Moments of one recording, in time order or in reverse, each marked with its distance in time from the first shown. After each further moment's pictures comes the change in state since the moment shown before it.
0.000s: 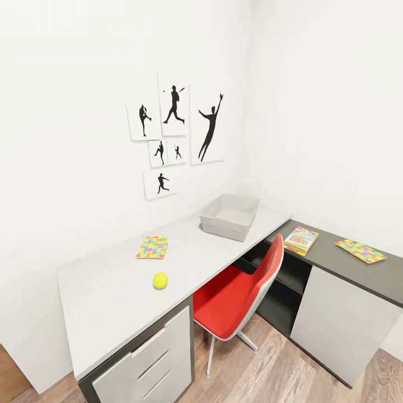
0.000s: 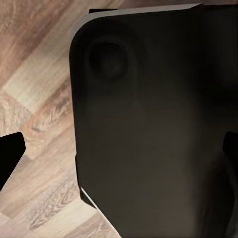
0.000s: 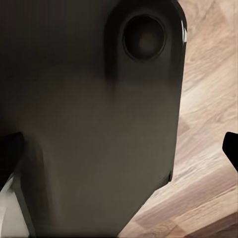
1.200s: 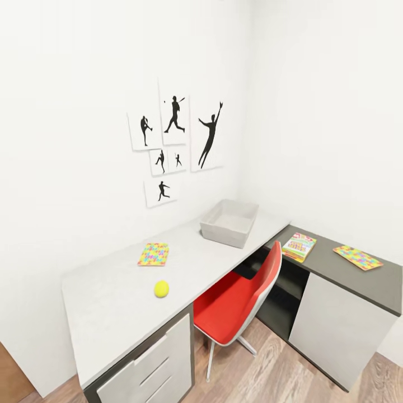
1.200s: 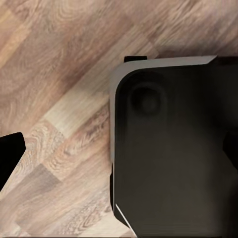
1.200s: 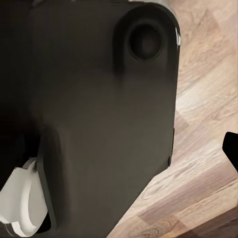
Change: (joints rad) left arm 0.000 0.030 0.003 -0.014 0.001 -0.133 0.055; right arm 0.000 0.008 -0.006 0.000 -0.004 -0.028 0.000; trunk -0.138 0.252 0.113
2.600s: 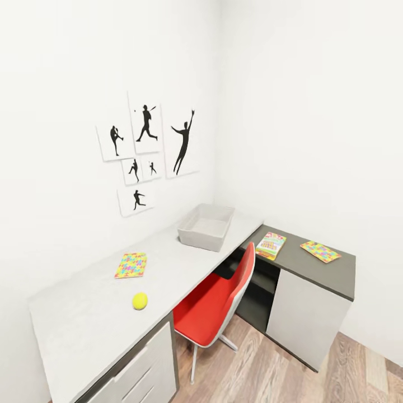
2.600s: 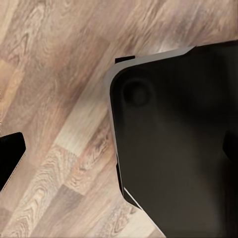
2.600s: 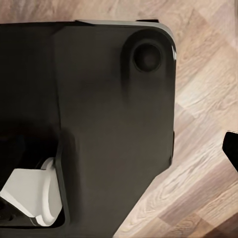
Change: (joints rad) left arm 0.000 -0.001 -0.137 -0.004 -0.004 -0.006 -0.010; right arm 0.000 0.009 -0.009 0.000 -0.004 -0.076 0.004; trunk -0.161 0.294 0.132
